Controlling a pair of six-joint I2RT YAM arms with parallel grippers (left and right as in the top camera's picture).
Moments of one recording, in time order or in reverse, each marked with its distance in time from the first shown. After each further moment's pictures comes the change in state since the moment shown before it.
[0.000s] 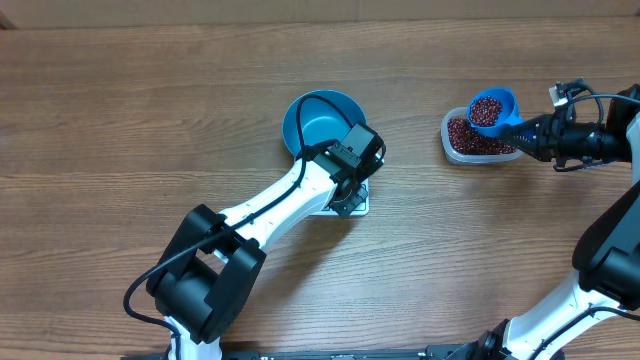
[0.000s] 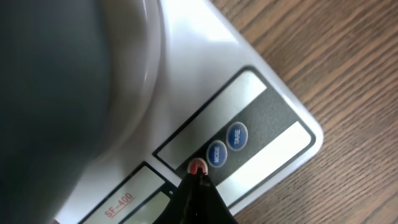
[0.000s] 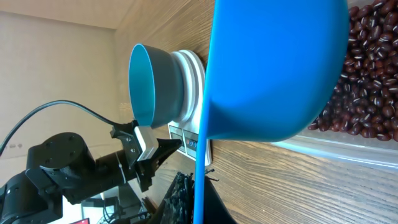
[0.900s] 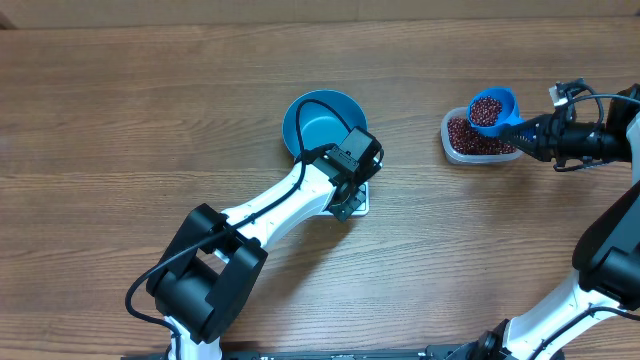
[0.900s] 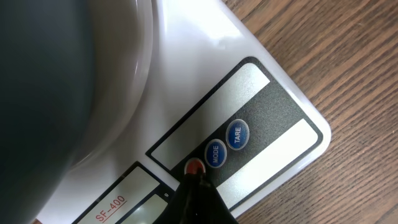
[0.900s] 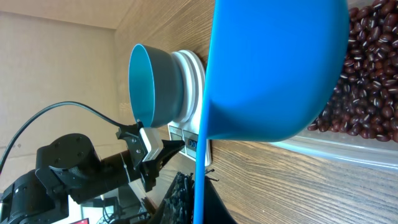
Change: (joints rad) left arm 0.000 0.000 -0.031 0.031 0.000 0.000; right arm 0.000 0.000 0.000 0.002 0.000 0.000
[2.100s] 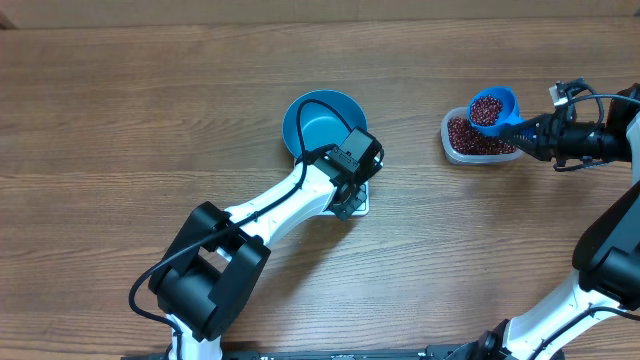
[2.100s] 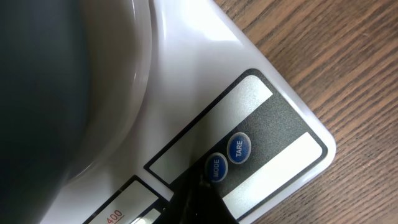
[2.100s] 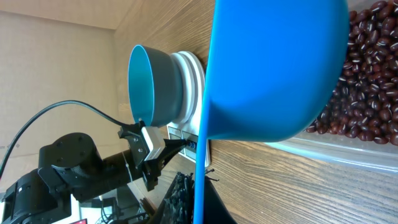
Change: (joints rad) left arm 0.000 0.013 -0.006 0.034 0.000 0.000; right arm 0.000 0.000 0.000 0.008 0.000 0.000
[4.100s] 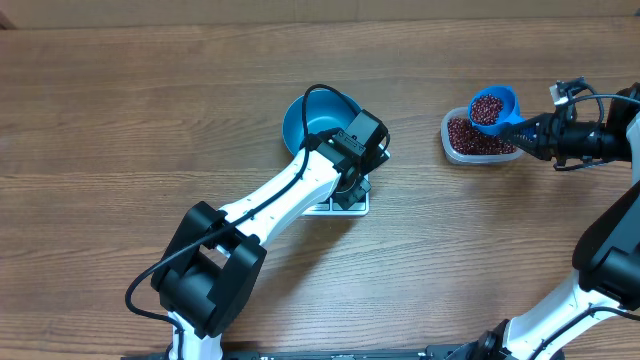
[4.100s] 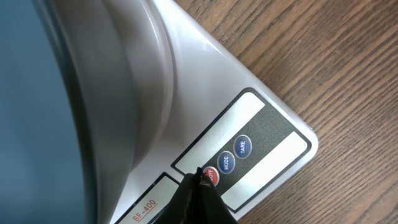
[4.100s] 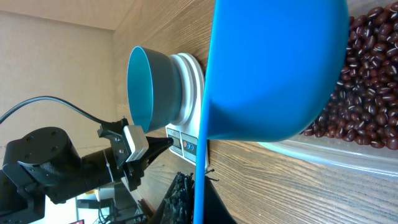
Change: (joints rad) left arm 0.007 0.015 0.146 -0.144 -0.001 0.079; right arm 0.000 0.000 0.000 0.015 0.000 0.000
